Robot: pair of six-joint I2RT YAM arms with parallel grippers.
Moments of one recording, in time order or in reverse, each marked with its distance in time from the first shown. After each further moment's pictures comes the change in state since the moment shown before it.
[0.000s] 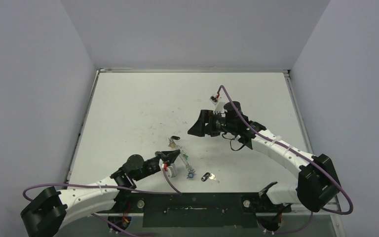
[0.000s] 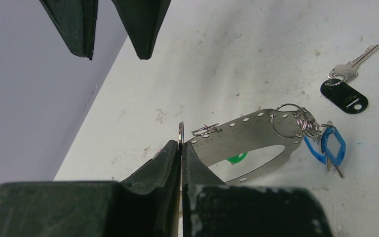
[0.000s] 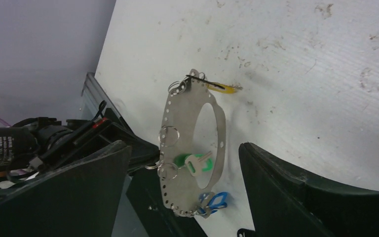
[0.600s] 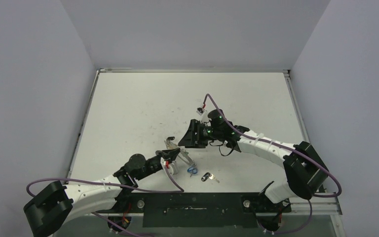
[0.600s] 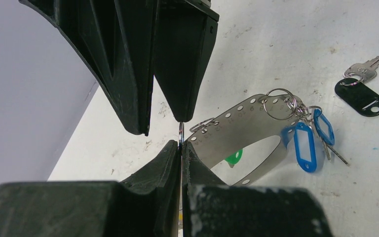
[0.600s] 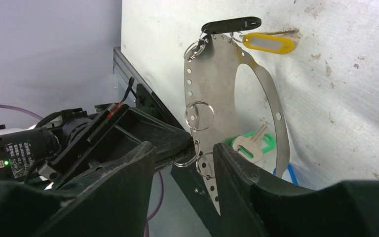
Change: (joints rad) left arm 0.000 0.107 0.000 0.090 -0.055 -0.025; right arm 0.137 0.146 -0.013 0.083 -0.060 0.295
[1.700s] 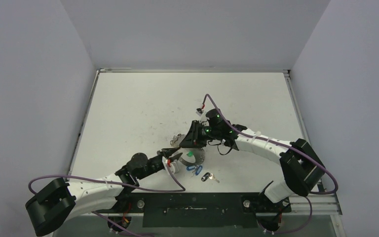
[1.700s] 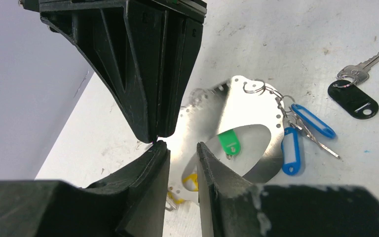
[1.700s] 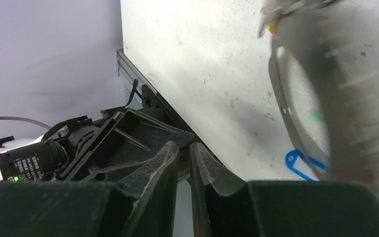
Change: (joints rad) left arm -0.004 0.046 0.018 0.002 -0.004 -0.028; right arm 0.011 0.044 0.026 -0.019 -0.008 0.082
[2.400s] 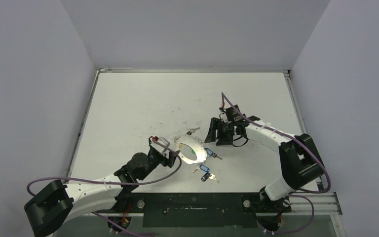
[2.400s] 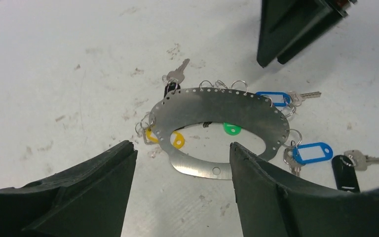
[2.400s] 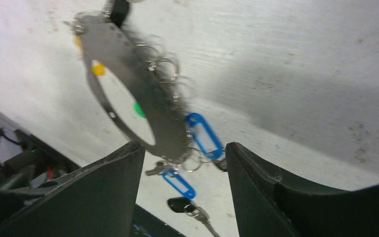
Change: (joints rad) left arm 0.000 -0.028 0.000 -0.042 -0.326 -0.555; right arm -0.277 0.035 0.016 -0.358 0.161 -0.402
